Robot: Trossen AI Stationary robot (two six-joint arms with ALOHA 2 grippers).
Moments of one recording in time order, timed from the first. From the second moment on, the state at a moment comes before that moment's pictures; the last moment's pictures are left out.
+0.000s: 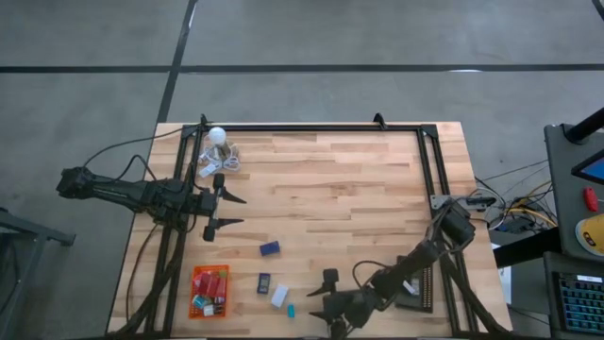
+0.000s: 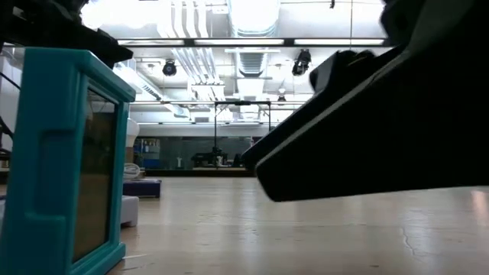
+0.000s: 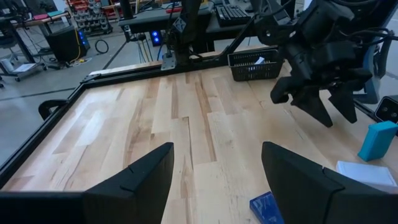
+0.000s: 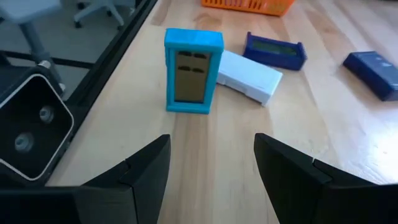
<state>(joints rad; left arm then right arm) -0.17 0.45 0.29 -0.08 -0.09 0.12 0.71 2.16 1.12 0.49 0.56 0.28</state>
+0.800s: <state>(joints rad) -0.17 0.45 0.29 -0.09 -0.09 0.12 0.65 2.31 1.09 0.83 0.50 0.13</state>
